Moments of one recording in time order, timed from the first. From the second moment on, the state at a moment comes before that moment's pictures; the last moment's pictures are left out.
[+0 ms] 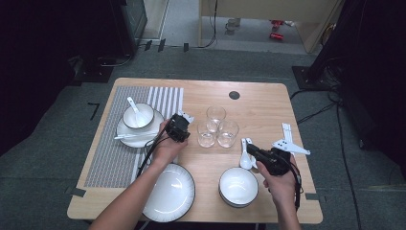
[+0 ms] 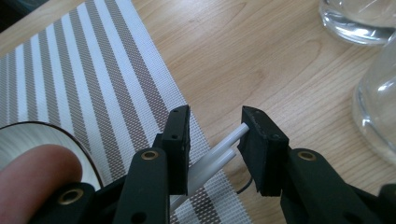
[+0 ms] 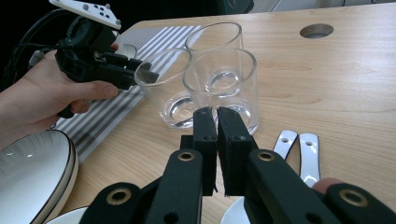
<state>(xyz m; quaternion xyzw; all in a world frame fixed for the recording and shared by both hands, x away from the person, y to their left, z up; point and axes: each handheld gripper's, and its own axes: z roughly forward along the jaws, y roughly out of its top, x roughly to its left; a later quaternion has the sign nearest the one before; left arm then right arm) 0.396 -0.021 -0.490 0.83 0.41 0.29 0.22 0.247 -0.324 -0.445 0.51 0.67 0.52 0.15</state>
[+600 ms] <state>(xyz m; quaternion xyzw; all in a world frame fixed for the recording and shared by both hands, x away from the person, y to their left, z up) 0.390 -0.013 -0.488 0.83 0.40 0.32 0.21 0.247 -0.322 -0.445 0.51 0.67 0.51 0.15</state>
